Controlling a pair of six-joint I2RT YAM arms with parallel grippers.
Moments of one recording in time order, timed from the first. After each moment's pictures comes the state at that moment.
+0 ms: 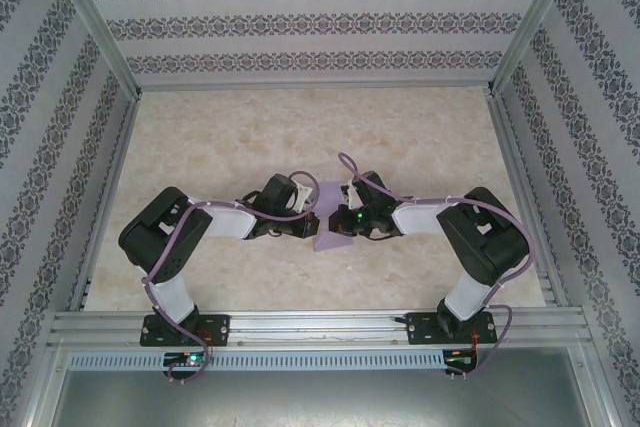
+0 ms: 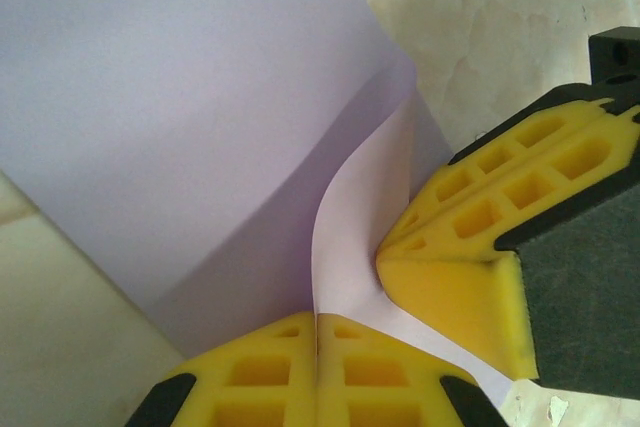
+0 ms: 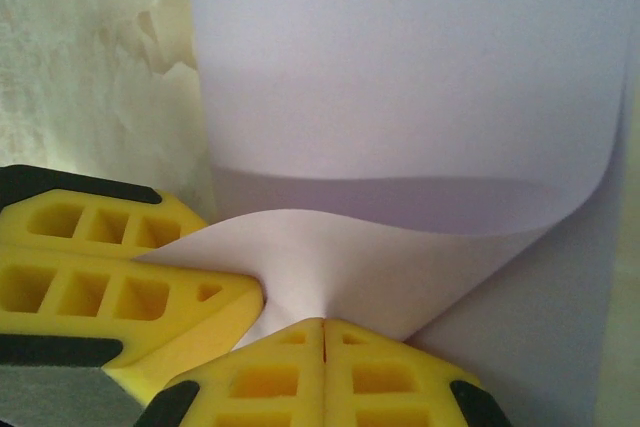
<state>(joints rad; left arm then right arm) -0.61 1.77 0.74 0.15 0.45 -0.43 0.58 1.70 0.69 0.06 -0.51 0.73</state>
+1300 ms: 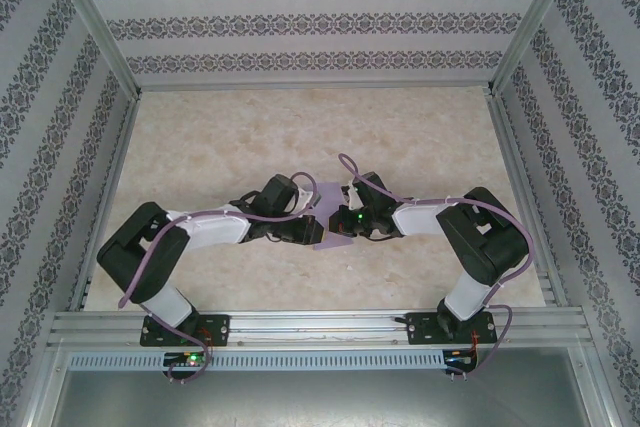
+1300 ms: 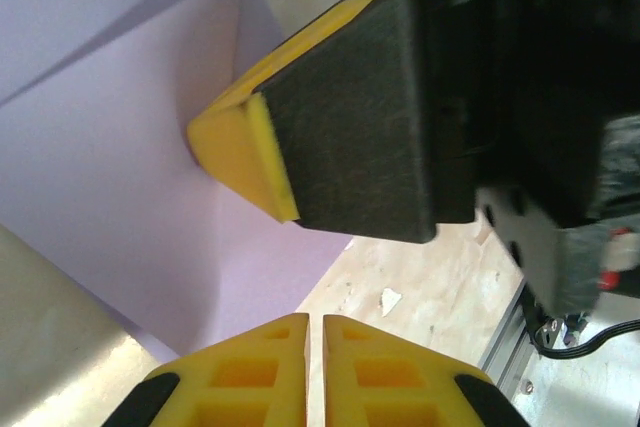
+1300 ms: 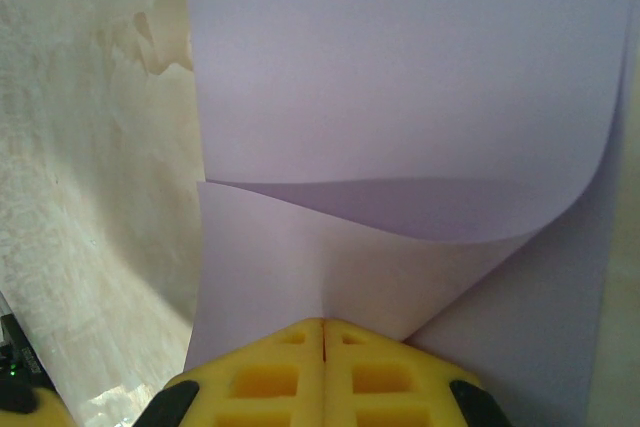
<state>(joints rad) -0.67 1.62 0.75 -0.02 0.57 -0.56 0.58 1.70 0.67 0.08 -0.50 0.73</state>
